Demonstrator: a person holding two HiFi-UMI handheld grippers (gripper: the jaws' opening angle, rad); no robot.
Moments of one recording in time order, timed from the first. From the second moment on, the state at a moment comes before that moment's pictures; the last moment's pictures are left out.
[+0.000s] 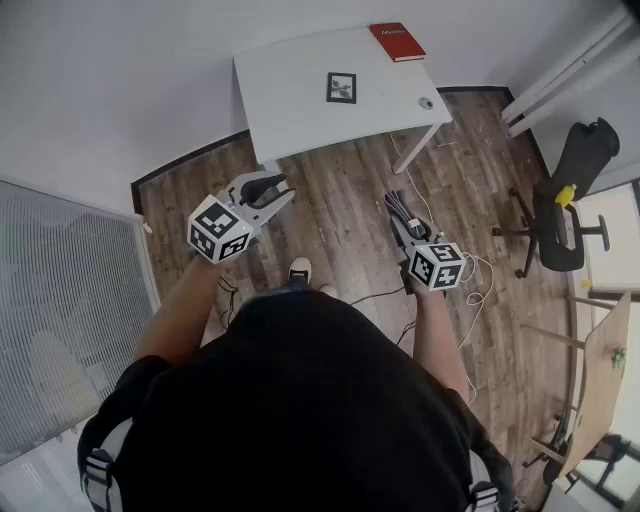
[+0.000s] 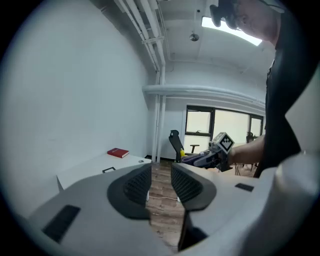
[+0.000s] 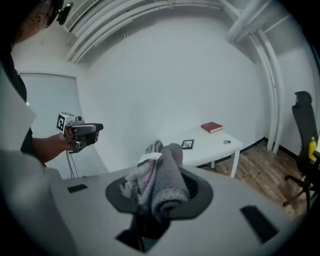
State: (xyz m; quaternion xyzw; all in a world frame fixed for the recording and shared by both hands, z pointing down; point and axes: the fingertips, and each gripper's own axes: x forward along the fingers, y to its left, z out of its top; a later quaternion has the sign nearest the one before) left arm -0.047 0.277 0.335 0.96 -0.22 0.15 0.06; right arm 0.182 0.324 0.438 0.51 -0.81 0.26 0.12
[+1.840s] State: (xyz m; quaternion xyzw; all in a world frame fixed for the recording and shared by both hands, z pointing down) left arm -0.108 0.194 0.339 0.97 -0.22 0.11 0.09; right arm 0.135 0.218 0.369 0.52 -0.82 0.21 0.09
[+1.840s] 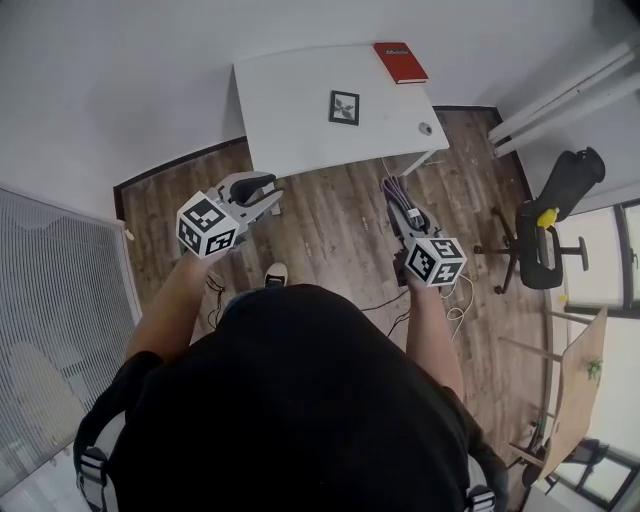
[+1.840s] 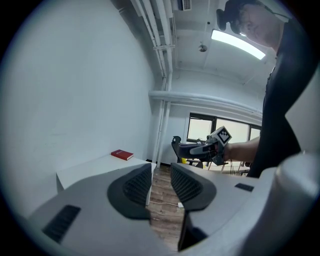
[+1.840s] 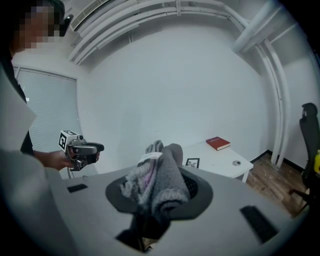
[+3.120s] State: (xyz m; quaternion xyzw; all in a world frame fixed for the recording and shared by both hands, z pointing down) left arm -0.163 0.071 0.356 0.98 -0.15 0.10 0.10; right arm 0.066 0.141 0.368 0.56 -0.79 0.23 0.09
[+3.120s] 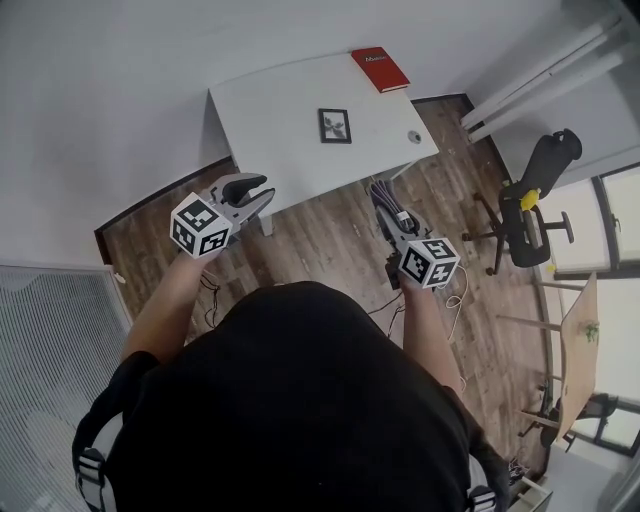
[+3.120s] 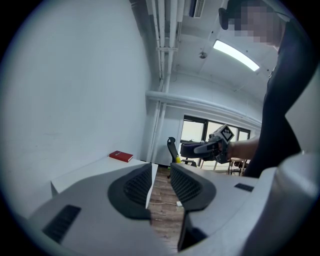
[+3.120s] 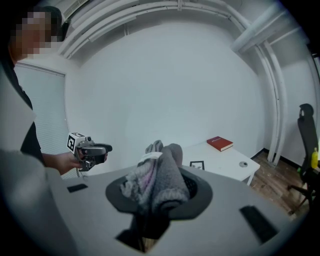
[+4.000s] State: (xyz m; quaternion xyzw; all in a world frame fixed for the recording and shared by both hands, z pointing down) left arm -0.180 0.060 0.377 0.97 -0.16 0.11 0.12; right arm 0.060 0.122 0.375 0.56 -0.79 0.24 0.07
